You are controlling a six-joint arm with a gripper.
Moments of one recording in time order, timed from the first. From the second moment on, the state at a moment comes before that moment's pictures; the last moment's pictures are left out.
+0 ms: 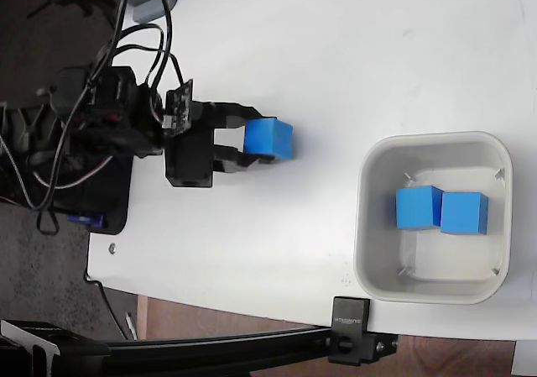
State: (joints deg) arm -9.1 114.7 146.2 13.0 6.3 8.9
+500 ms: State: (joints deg) arm 10.2 86.8 102.2 19.1 -10.0 -2.4
